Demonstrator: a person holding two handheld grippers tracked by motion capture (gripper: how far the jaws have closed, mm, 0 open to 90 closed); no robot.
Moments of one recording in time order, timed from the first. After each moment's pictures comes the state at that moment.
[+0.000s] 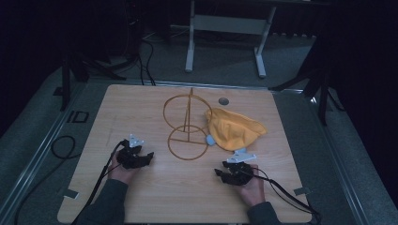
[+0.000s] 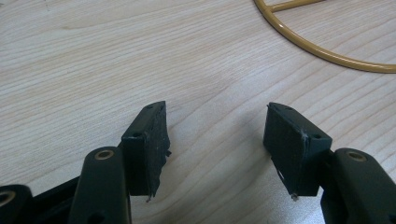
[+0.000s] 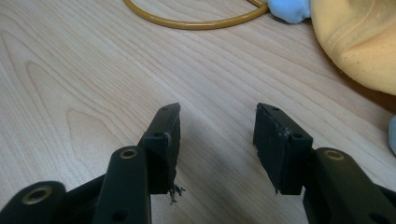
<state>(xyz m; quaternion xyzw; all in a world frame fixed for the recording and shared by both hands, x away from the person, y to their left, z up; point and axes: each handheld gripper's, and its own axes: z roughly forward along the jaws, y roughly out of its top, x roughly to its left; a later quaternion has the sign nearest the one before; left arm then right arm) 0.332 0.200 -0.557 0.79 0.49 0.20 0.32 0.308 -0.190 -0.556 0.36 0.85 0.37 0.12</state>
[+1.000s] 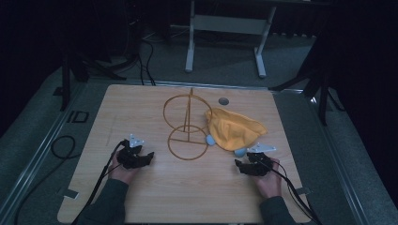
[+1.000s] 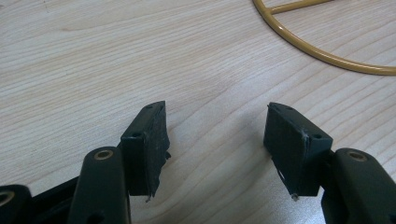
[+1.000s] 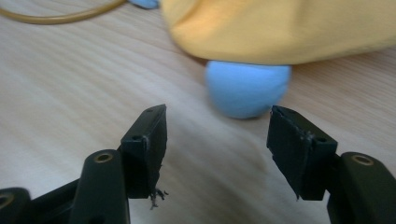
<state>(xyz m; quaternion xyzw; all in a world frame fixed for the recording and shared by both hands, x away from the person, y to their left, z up) 0.333 0.199 -0.558 0.78 0.49 0.20 0.32 0.334 -0.249 -0.548 0.44 0.82 0.33 0.18</state>
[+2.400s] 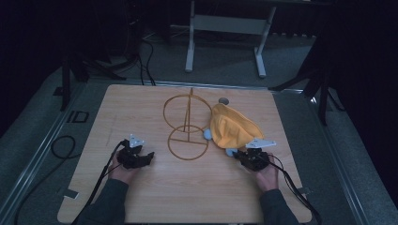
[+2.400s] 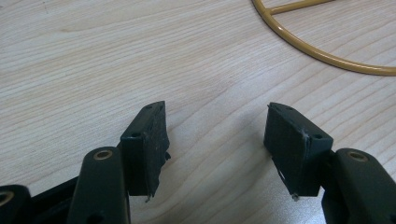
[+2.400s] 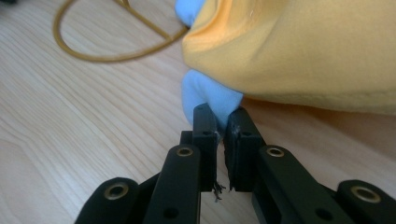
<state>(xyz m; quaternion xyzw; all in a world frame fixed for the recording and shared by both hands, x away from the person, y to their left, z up) 0.333 0.199 -0.558 0.79 0.49 0.20 0.32 0.348 -0.243 -0.537 0.38 0.82 0.40 0.14</state>
